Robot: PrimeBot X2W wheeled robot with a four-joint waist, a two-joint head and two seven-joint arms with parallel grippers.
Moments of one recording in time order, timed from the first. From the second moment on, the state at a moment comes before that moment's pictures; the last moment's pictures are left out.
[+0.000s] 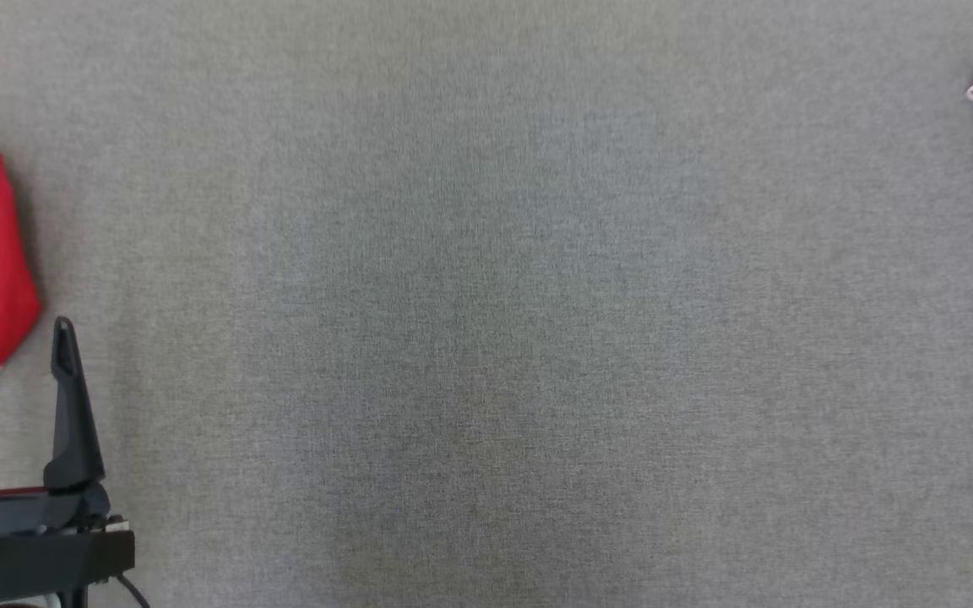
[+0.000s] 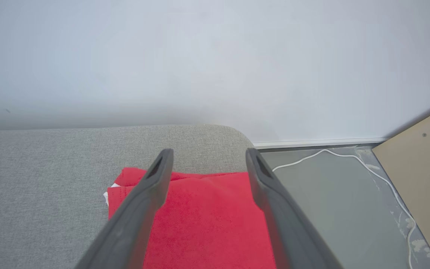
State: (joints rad) left arm -0.08 0.25 0.01 -0.14 -0.15 0.05 -0.21; right arm -1.26 -0.85 0.83 1.01 1.04 0.13 0.13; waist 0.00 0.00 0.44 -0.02
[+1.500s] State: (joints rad) left arm 0.06 0.25 -0.02 -0.03 -0.23 0.04 -0.21; right arm -0.62 -0.46 0.43 0.70 0.72 0.13 -0.26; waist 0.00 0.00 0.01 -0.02
